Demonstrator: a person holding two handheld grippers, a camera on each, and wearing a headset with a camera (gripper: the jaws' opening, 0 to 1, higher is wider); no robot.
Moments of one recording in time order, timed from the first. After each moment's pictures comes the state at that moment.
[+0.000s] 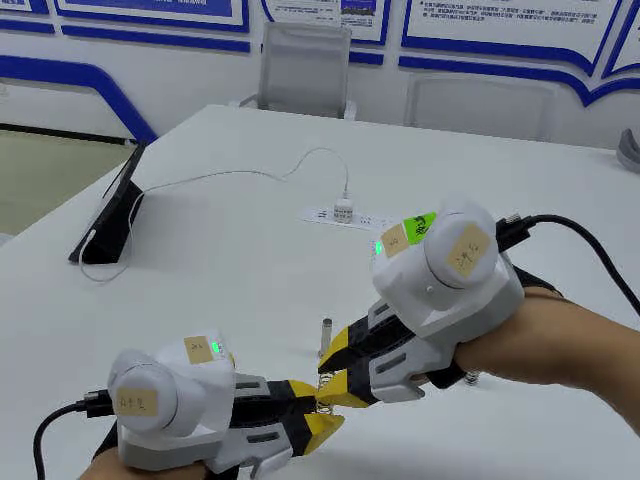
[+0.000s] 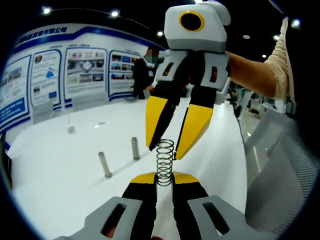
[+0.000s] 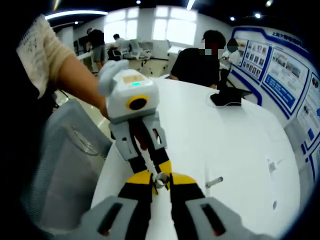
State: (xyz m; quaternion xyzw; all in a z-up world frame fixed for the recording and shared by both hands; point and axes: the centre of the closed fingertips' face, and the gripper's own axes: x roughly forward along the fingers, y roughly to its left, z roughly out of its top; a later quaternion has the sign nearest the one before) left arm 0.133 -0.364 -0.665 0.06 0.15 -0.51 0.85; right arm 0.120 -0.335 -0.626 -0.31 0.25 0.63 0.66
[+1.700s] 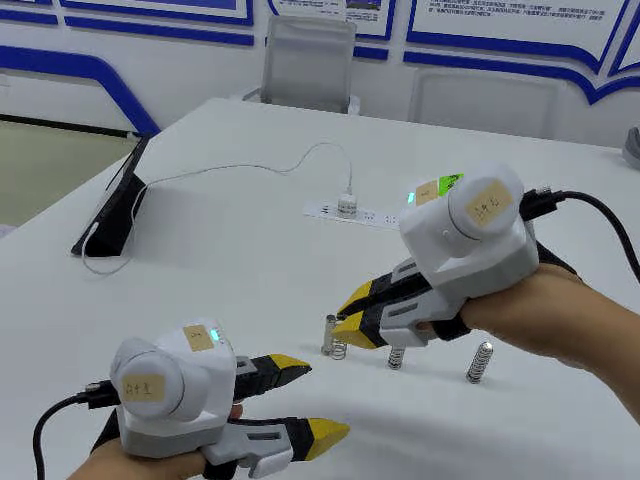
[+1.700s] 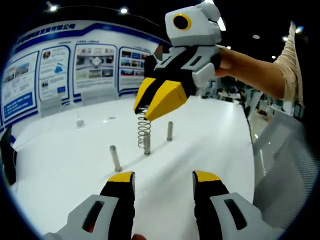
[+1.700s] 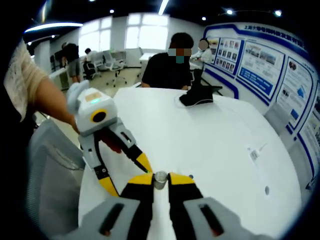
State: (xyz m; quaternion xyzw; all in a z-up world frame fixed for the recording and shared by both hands) left arm 0.145 -0.351 -0.672 0.06 0.16 -0.47 0.87; right arm 0.181 -0.345 -0.607 -0.26 0.24 0.56 0.75
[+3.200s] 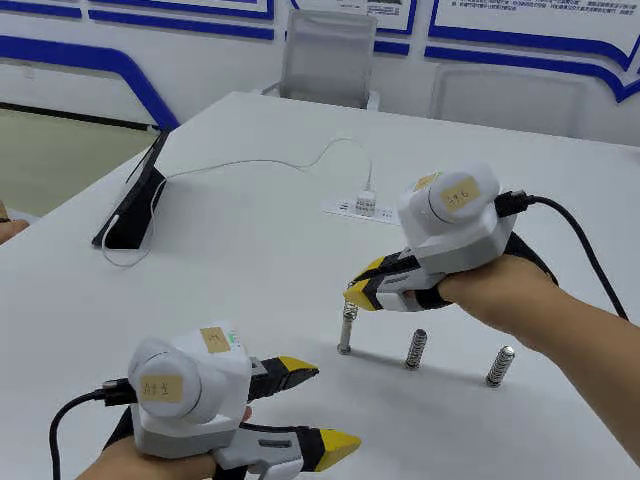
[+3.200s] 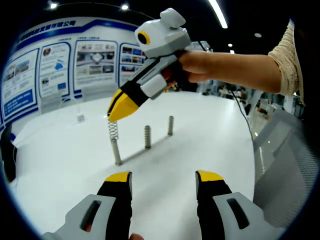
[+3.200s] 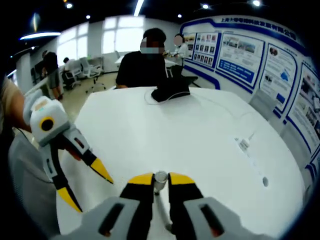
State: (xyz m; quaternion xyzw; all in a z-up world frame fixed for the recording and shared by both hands) left arm 0.143 -0.347 -0.681 0.06 0.18 -0.47 0.86; right arm 0.249 -0.342 -0.637 -0.23 0.26 0.49 0.80
